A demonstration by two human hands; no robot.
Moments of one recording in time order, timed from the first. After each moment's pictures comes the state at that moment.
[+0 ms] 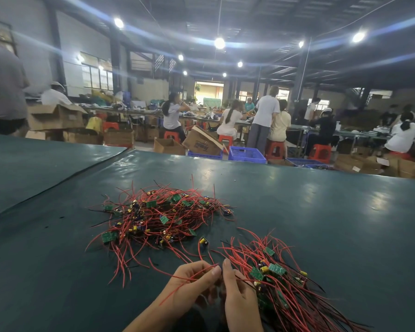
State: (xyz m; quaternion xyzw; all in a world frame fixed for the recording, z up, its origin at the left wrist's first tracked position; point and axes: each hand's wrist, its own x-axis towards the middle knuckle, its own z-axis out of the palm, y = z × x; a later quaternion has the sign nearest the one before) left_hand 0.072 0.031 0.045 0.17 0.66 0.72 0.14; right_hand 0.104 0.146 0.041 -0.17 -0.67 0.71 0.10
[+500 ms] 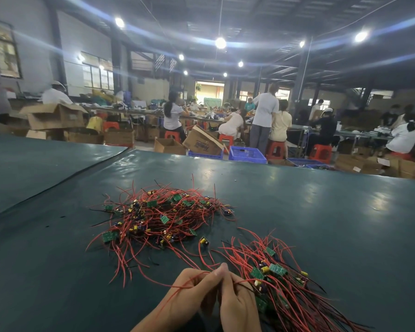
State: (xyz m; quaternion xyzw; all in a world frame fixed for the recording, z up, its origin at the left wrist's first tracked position) left_hand 0.079 0.037 0.047 0.17 0.67 0.71 0.13; right_hand 0.104 0.144 0.038 -0.13 -0.73 0.66 0.13
